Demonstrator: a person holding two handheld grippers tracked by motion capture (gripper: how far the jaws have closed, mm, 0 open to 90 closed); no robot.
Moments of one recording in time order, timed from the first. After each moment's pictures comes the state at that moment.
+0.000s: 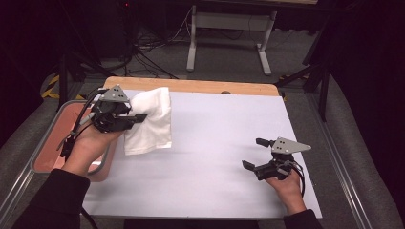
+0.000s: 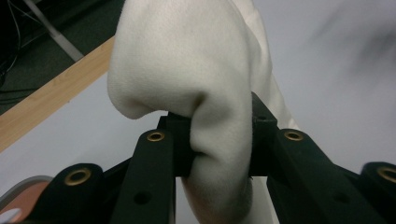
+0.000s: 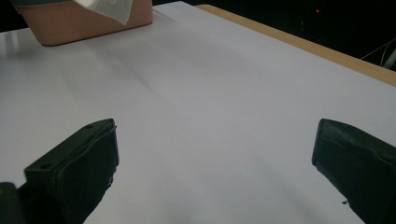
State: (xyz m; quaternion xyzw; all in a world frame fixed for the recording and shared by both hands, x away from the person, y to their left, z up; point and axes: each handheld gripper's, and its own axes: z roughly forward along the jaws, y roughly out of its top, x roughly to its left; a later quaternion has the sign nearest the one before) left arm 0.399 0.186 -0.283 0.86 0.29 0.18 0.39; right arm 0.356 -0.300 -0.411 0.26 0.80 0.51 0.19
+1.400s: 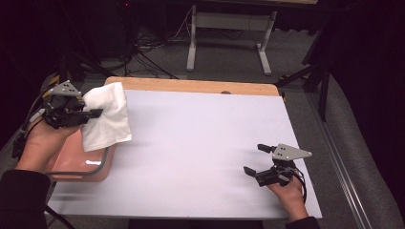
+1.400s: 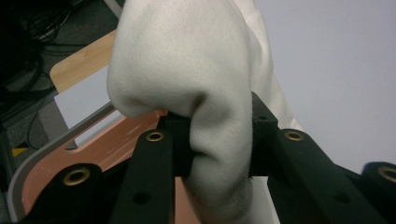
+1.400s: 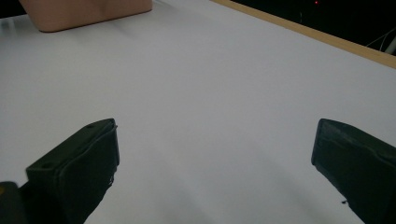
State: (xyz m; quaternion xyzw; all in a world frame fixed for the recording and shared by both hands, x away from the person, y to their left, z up) left arm 0.410 0.293 -0.292 0.83 0.38 0.21 0.35; right arm 0.343 -0.304 -0.421 0.27 0.80 0.50 0.19
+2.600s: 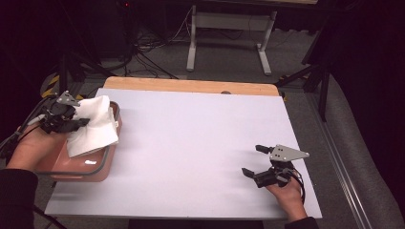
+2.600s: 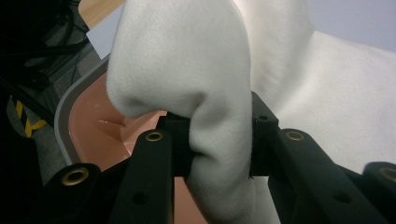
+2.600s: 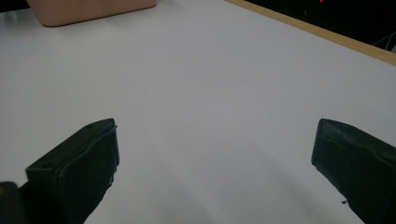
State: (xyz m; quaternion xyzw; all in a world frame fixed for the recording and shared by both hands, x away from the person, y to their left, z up) left arm 0.427 0.319 -0.333 0.86 0.39 0.23 0.22; right arm 0.342 -0.300 -0.424 0.26 0.81 0.49 0.19
